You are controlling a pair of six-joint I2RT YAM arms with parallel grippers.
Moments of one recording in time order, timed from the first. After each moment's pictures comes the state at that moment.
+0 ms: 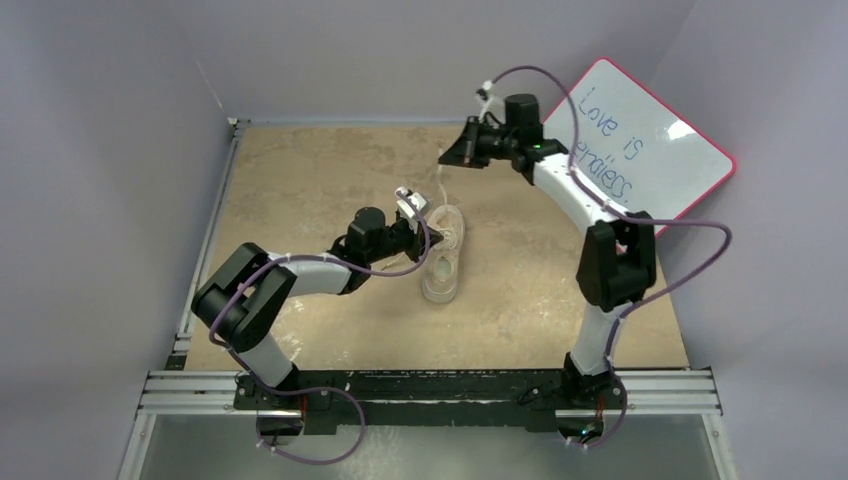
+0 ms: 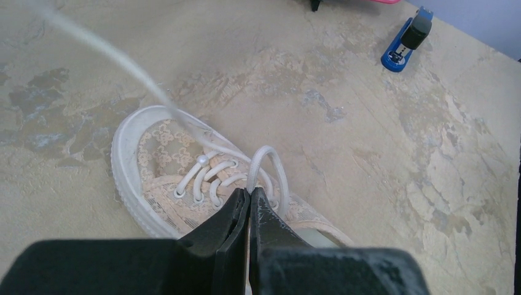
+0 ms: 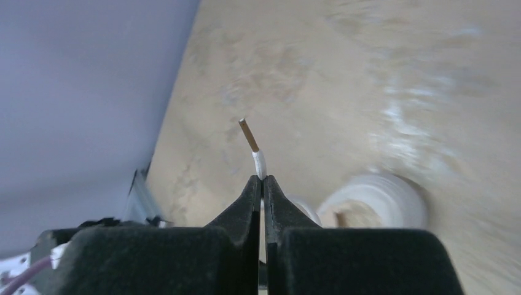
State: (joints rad) left arm -0.64 1.66 0.70 0.76 0.39 -0.12; right arm 0.27 1.83 1.55 -0.24 -0.62 0.52
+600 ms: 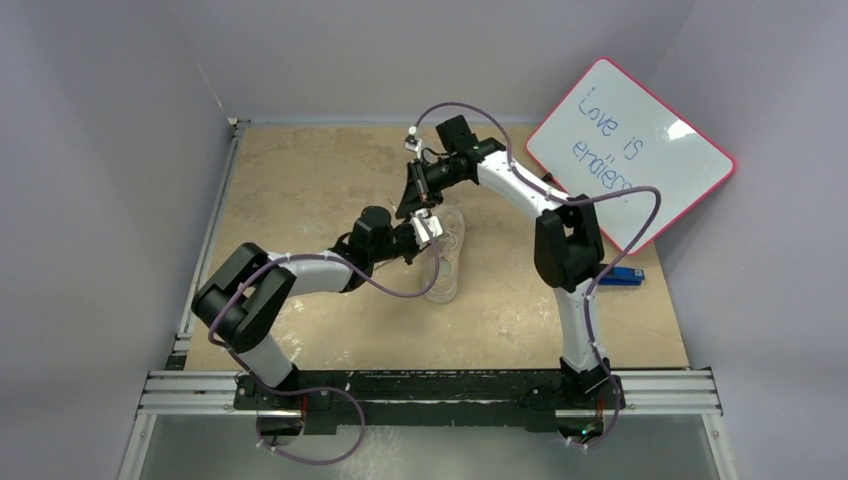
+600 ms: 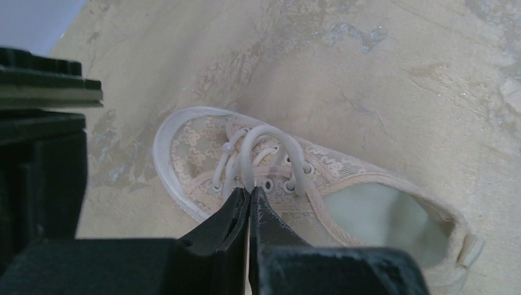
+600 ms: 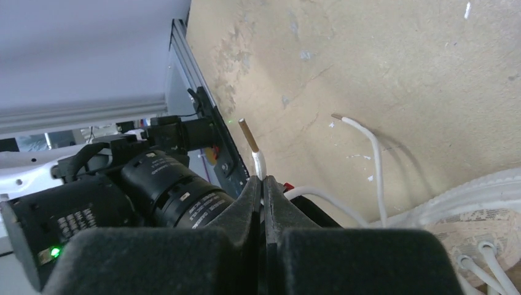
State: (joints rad) left arm -0.65 1.65 0.71 0.62 0.42 0.38; right arm 0.52 2.14 1.87 -0.66 -0.91 0.40
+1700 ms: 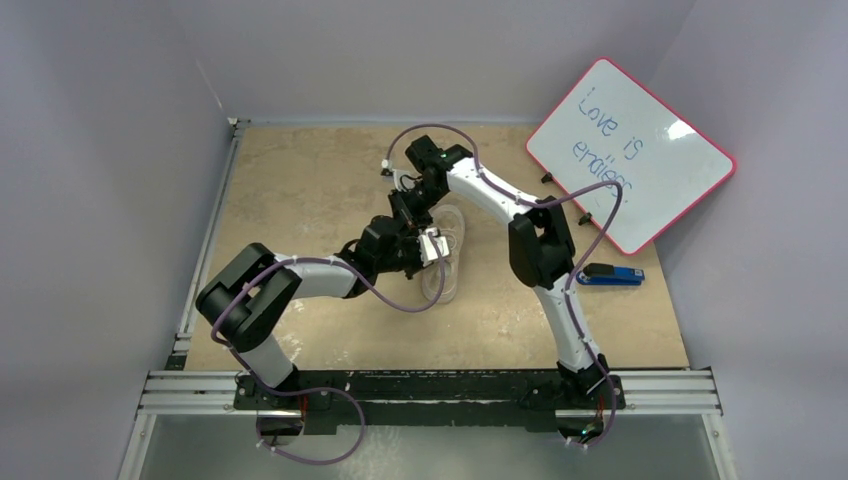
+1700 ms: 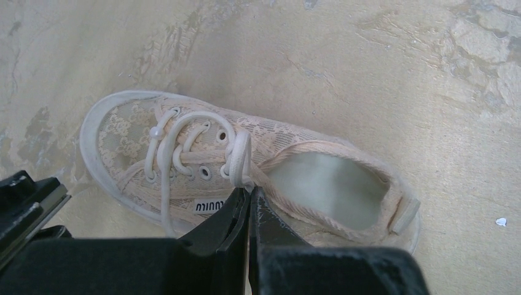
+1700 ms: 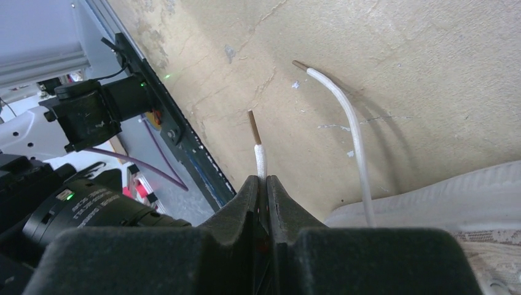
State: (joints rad) left arm -0.69 1.67 0.70 0.53 0.44 0.50; right arm 0.64 2.31 2.06 -1.03 -0.74 0.18
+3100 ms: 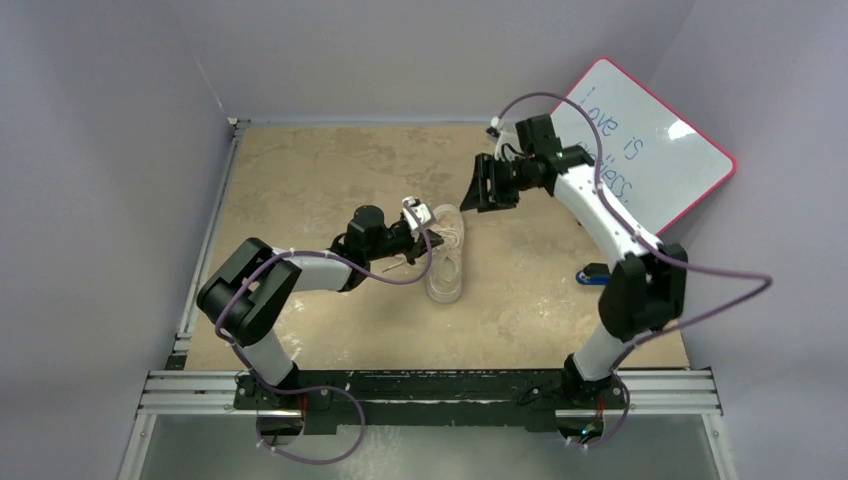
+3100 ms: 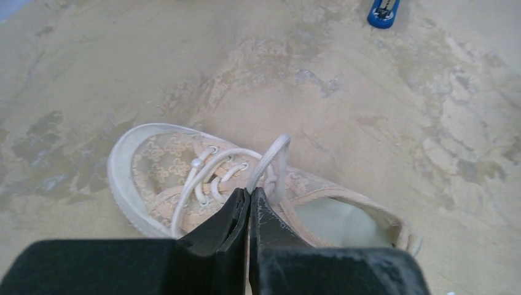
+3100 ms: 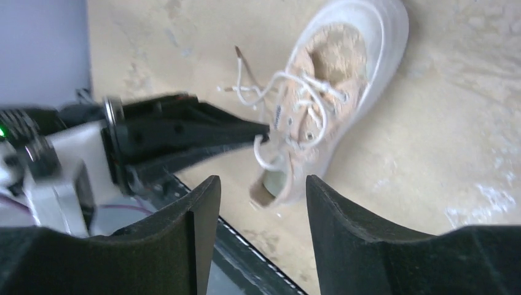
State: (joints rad) left arm -0.62 1.69 0.70 0.77 0.53 0.16; right arm 0.30 1.77 1.63 -0.86 -0.59 0.31
